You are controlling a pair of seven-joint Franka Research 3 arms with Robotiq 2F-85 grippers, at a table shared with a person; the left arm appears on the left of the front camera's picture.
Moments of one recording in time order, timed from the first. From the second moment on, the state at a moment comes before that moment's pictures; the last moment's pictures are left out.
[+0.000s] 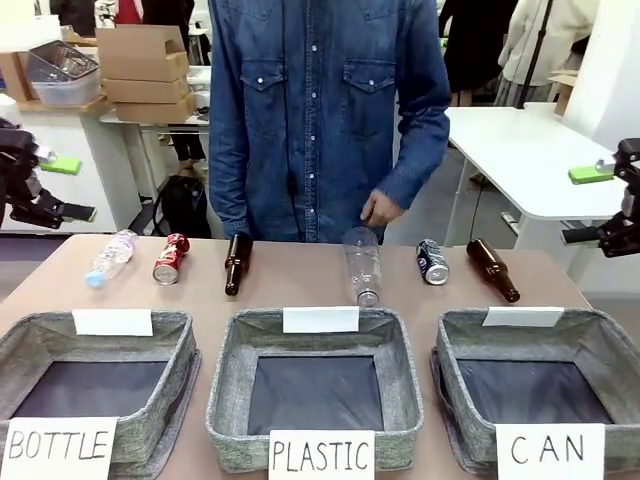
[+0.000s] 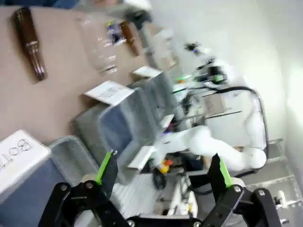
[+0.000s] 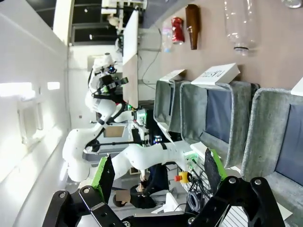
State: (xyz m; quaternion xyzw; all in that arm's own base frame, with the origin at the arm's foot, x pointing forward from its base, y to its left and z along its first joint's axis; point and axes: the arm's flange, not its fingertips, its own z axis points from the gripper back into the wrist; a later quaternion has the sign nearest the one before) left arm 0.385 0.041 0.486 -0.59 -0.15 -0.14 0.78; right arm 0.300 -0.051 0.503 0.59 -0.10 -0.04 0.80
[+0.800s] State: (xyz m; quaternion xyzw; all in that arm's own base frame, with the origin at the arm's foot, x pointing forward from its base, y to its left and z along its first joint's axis) left arm 0.481 -0.034 0.487 -0.25 -0.13 -0.17 0.94; right arm 0.300 -0.051 0.503 0.59 -0.10 -0.04 0.80
